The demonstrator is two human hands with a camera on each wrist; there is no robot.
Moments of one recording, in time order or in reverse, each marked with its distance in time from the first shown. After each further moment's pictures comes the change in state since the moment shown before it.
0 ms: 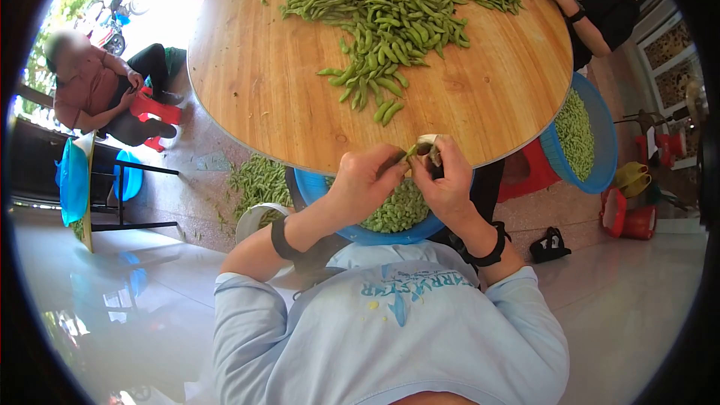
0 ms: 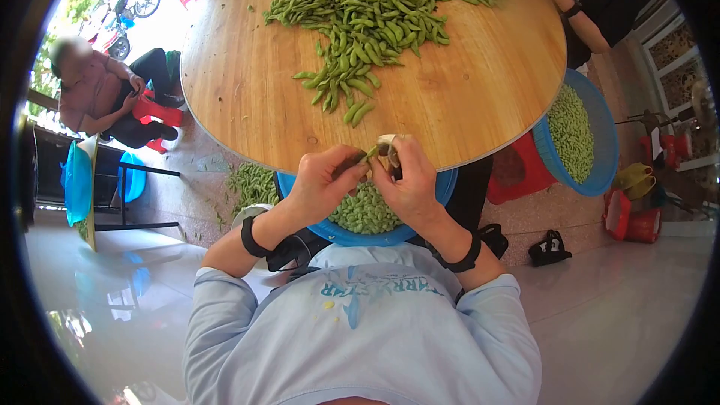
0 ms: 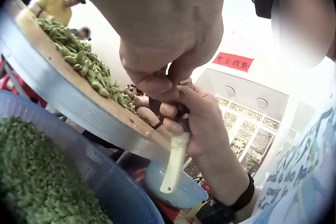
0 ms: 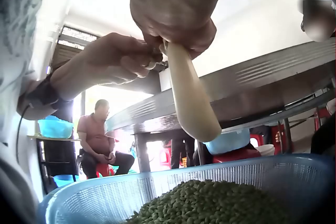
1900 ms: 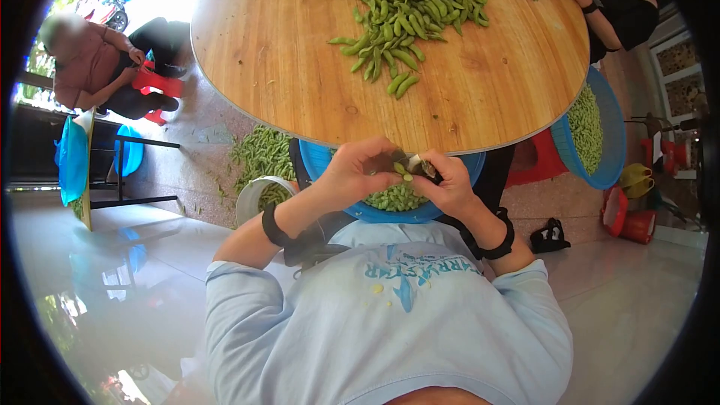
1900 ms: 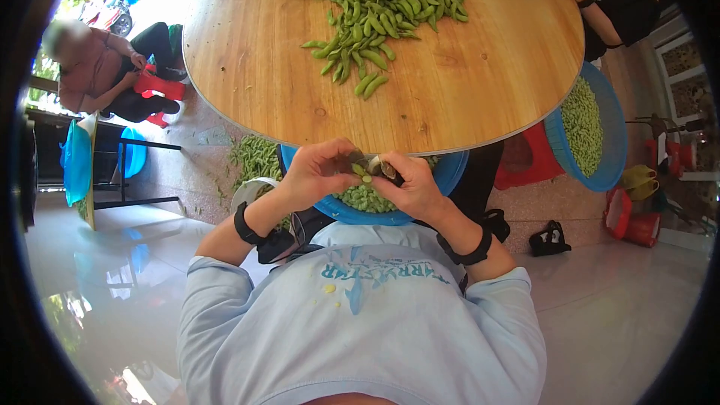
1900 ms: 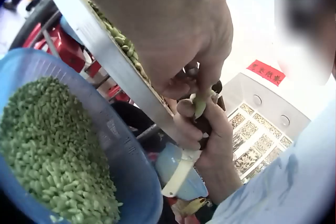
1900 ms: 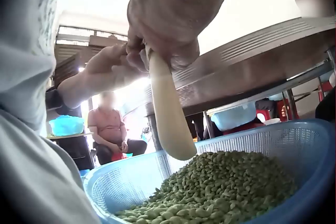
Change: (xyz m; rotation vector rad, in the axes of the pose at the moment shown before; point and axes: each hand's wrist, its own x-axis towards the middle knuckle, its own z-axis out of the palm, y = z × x) left_hand -0.027 -0.032 -0.022 -0.207 -0.196 -0.014; right_hand -0.034 0.019 -0.002 0.328 -0.444 0.159
